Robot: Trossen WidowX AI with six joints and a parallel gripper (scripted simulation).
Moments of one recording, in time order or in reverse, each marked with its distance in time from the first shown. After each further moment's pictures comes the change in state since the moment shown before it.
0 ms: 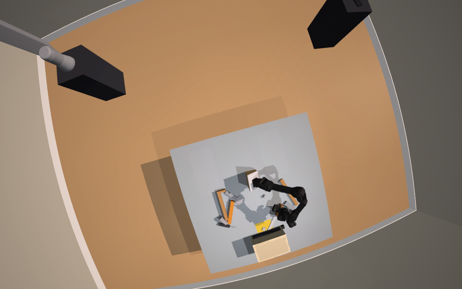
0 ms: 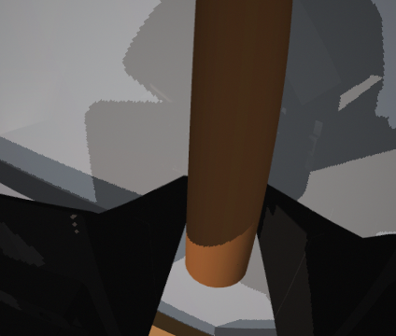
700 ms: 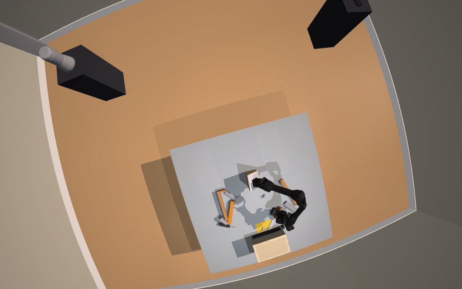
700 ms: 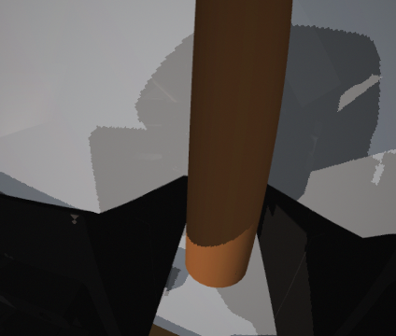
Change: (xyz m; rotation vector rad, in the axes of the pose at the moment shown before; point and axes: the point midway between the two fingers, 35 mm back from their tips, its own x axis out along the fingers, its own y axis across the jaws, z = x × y) arm 0.000 0.000 0.029 0.000 -0.001 0.000
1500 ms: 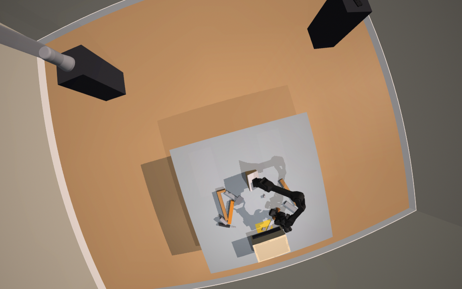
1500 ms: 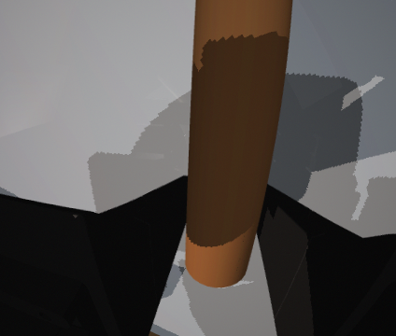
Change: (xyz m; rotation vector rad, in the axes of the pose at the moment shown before) arm 0.000 -0.009 0.016 -0.007 -0.001 0.009
